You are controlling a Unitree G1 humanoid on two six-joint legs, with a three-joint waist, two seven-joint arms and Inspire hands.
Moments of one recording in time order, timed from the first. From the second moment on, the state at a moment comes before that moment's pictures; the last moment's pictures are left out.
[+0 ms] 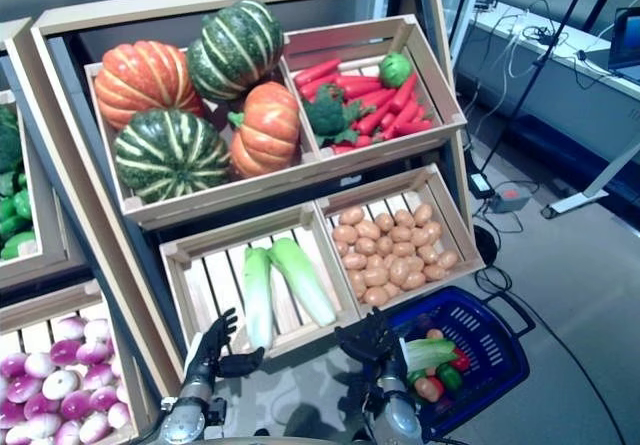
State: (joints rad) left arm 0.14 0.21 -0.39 0.71 -0.21 -0.40 0.32; right arm 0.12 -0.14 0.34 0.70 0.67 -0.40 -0.16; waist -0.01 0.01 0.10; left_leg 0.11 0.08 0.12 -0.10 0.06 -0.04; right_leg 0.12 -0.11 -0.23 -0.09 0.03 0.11
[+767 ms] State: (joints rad) left arm 0.14 0.22 -0.37 0.70 -0.11 -0.40 0.55; right arm 0.12 -0.15 0.34 0.70 0.64 -0.40 -0.20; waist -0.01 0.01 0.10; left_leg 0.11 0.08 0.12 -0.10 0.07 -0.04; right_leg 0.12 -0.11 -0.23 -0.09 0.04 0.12
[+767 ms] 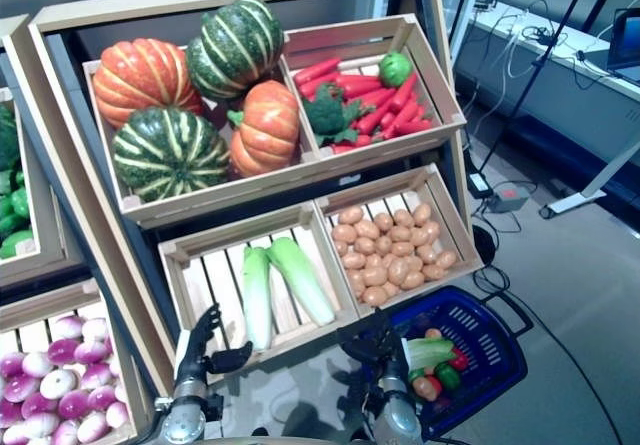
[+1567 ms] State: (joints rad) left arm -0.30 0.29 -0.35 0.75 -0.06 -0.23 0.77; right arm -0.07 -0.25 0.37 0.54 0.63 -0.40 -0.28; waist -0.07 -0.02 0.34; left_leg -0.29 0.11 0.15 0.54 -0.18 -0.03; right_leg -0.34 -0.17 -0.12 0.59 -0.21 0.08
